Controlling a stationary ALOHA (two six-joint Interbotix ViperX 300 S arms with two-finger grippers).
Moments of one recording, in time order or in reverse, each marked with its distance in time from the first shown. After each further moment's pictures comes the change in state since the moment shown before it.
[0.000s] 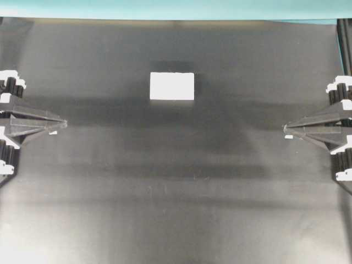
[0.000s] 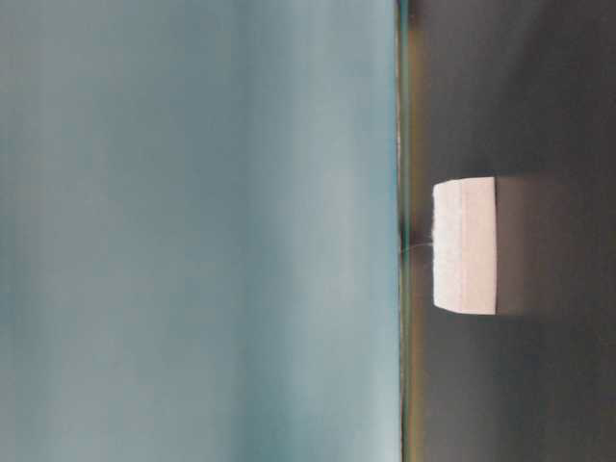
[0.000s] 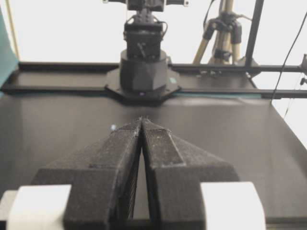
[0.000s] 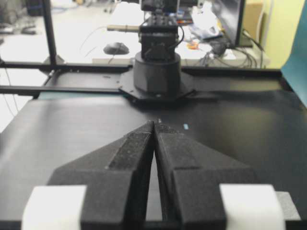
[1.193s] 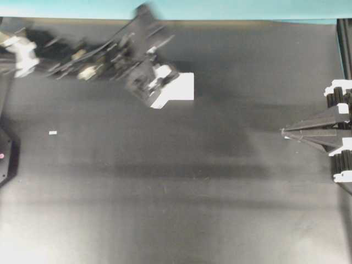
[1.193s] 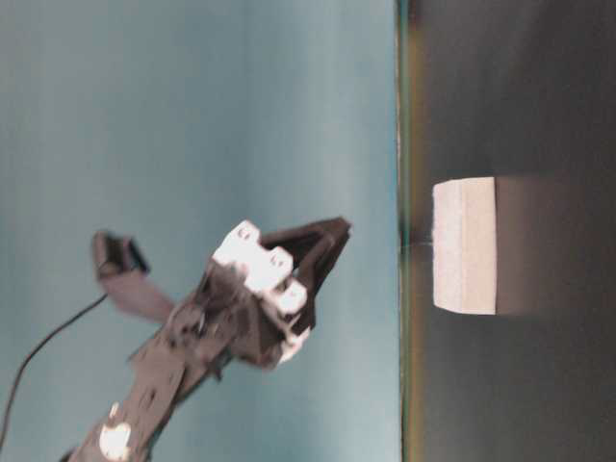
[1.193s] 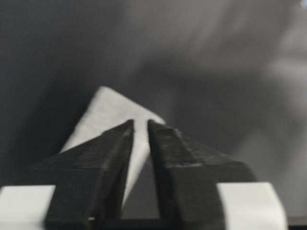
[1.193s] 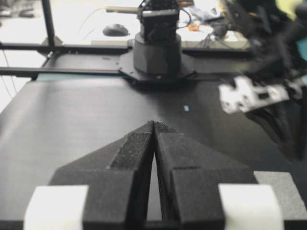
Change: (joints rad) left arm 0.367 1.109 -0.811 0.038 0.499 -0.230; right arm 0.000 -0.002 0.028 0.000 0.026 0.000
